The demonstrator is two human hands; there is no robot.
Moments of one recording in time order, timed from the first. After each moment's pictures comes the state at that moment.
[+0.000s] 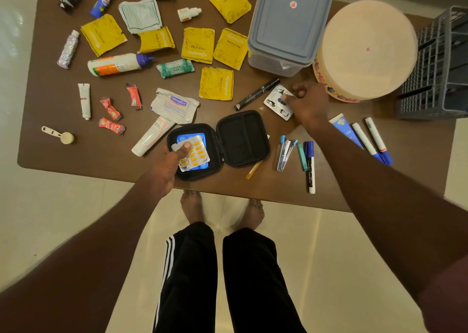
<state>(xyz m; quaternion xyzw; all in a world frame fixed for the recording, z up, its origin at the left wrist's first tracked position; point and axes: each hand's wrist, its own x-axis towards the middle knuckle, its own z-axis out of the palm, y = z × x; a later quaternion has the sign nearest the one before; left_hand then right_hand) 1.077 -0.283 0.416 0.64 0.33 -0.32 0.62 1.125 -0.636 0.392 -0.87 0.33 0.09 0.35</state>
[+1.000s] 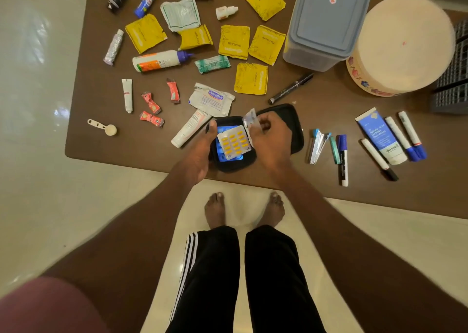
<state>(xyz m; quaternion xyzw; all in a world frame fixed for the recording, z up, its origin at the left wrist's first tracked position) 1.083 -0.265 0.420 0.57 0.30 -0.36 0.68 1.056 -0.431 0.443 -0.81 0.32 0.06 0.48</state>
